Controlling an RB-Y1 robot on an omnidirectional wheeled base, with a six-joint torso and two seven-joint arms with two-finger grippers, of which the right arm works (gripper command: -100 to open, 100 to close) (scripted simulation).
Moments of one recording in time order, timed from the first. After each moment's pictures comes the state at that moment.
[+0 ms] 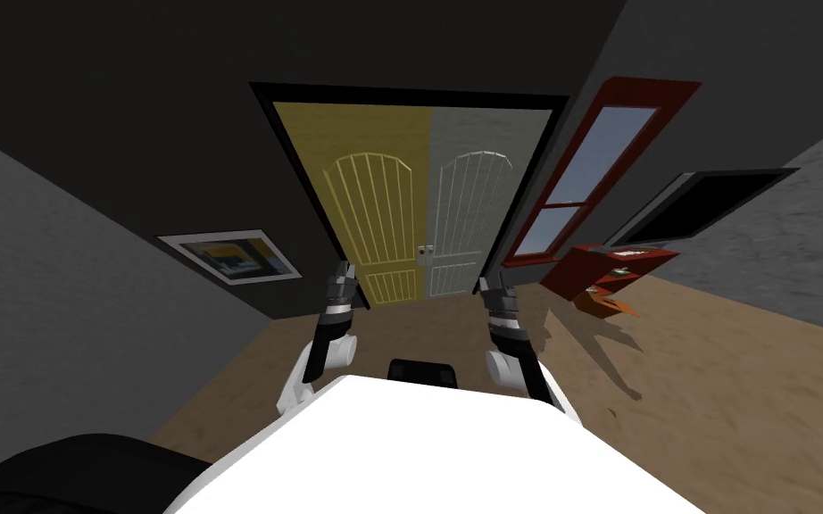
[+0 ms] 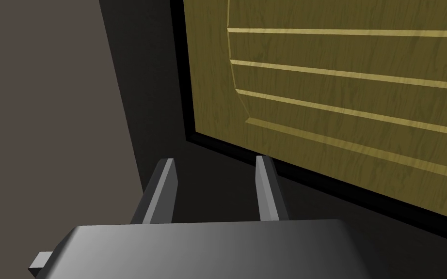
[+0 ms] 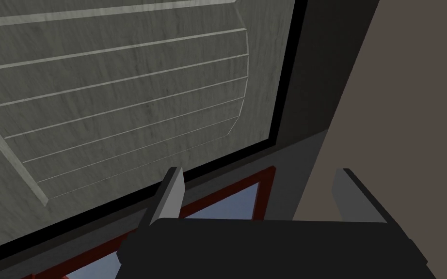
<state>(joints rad) 0.42 -0.06 0.03 -2.03 0.01 -0.52 -0.17</state>
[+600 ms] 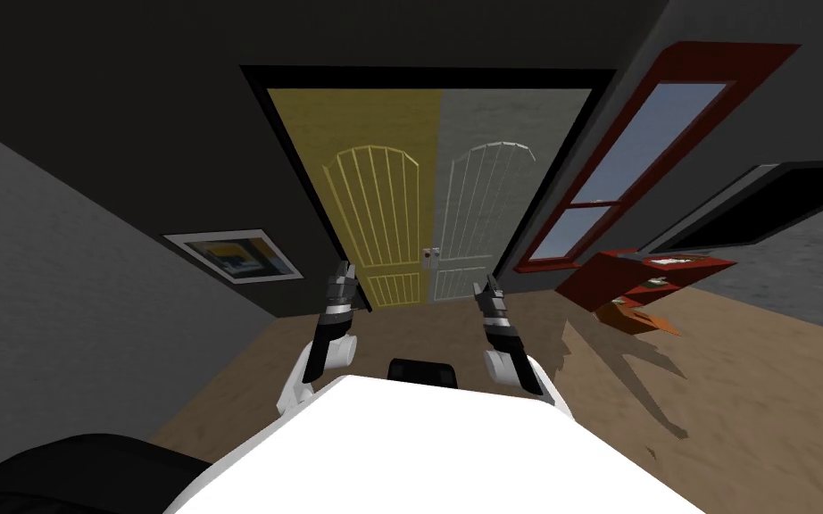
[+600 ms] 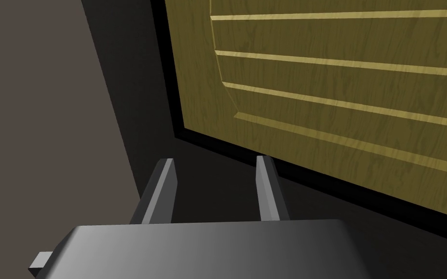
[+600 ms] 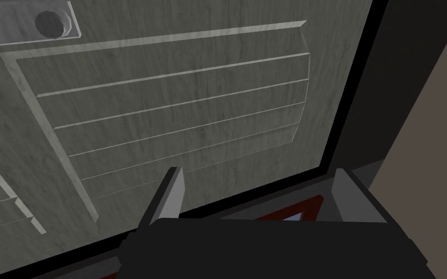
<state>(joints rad) 0.37 -0.09 0.03 -1.91 0.06 -0.47 -0.21</state>
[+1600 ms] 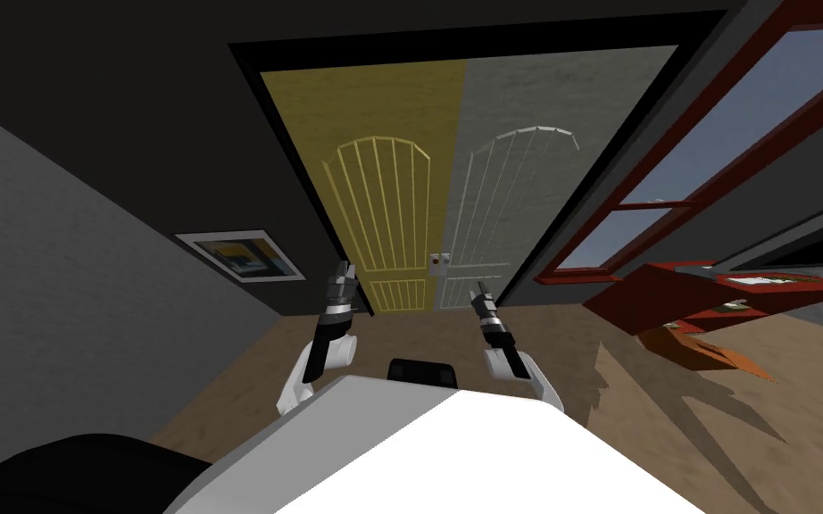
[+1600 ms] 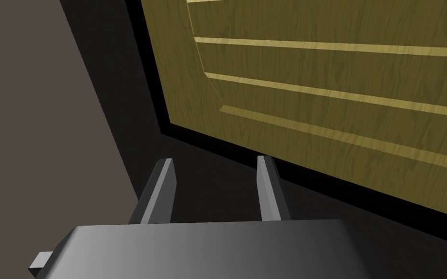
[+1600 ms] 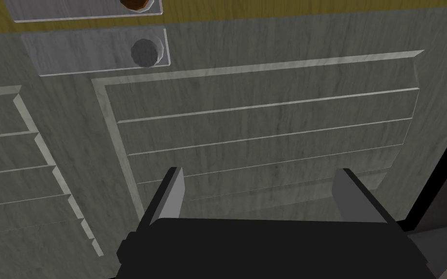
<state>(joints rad) 0.29 -0.14 0.00 -1.70 0.12 -0.41 -0.29</state>
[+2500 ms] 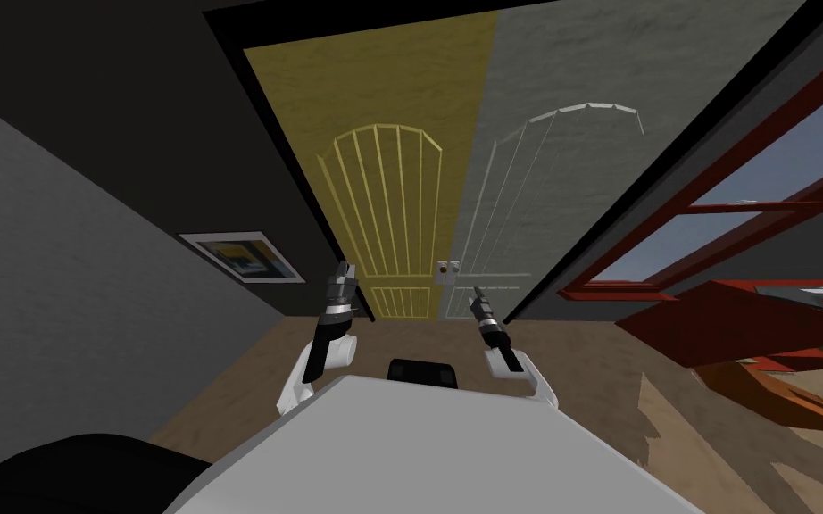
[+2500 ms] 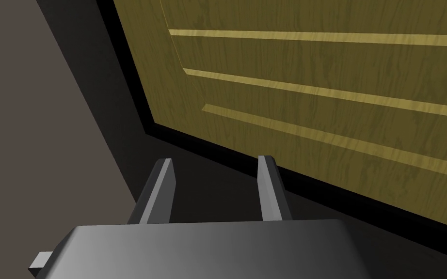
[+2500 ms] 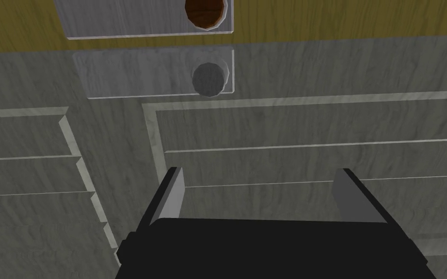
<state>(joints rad) 0.23 -0.16 -0.01 -1.54 0.18 -0.35 -0.35</state>
